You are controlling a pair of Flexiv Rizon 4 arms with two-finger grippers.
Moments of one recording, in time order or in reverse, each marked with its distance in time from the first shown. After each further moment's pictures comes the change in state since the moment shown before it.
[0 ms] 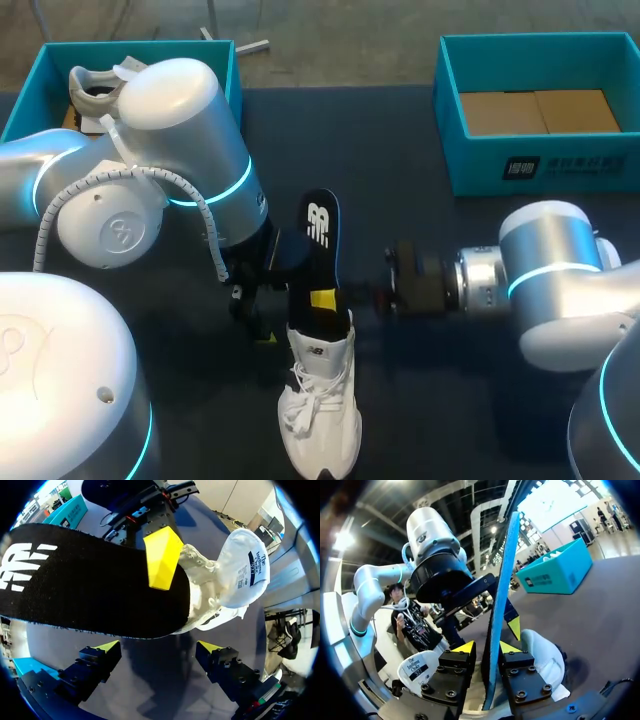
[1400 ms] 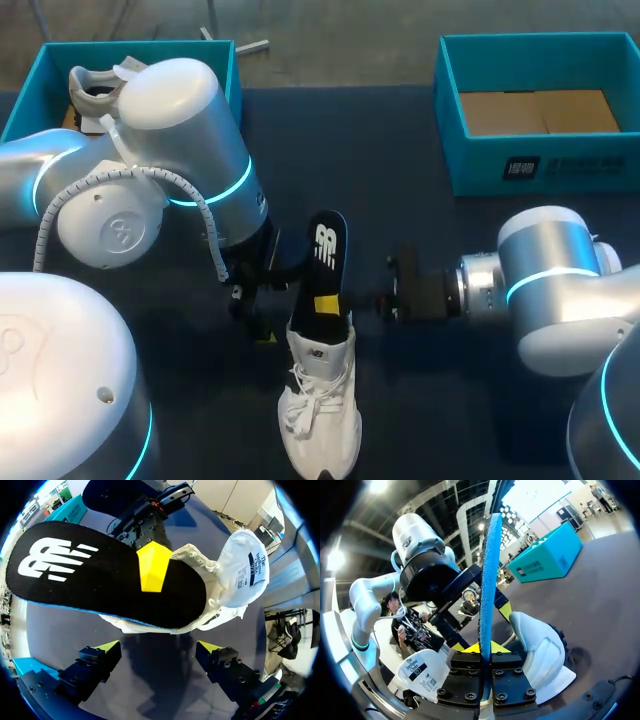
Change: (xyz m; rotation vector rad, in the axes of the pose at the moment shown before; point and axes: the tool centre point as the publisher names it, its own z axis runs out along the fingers) left arm 0.000 0.000 0.000 0.000 0.000 0.000; right arm -0.005 -0.020 -0.003 0.025 -0.023 0.154
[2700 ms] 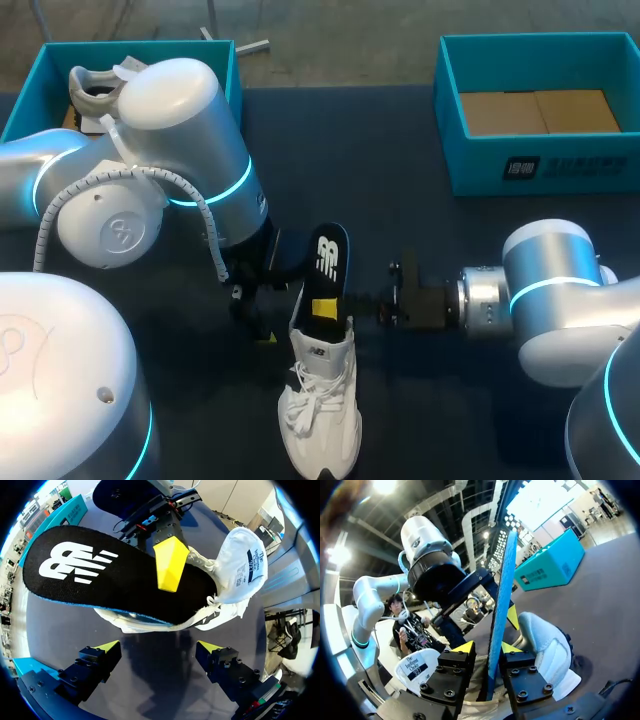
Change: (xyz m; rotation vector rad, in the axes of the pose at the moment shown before) left arm 0.000 0.000 0.000 0.000 0.000 0.000; right arm 0.004 0.005 0.002 -0.095 0.026 -0.035
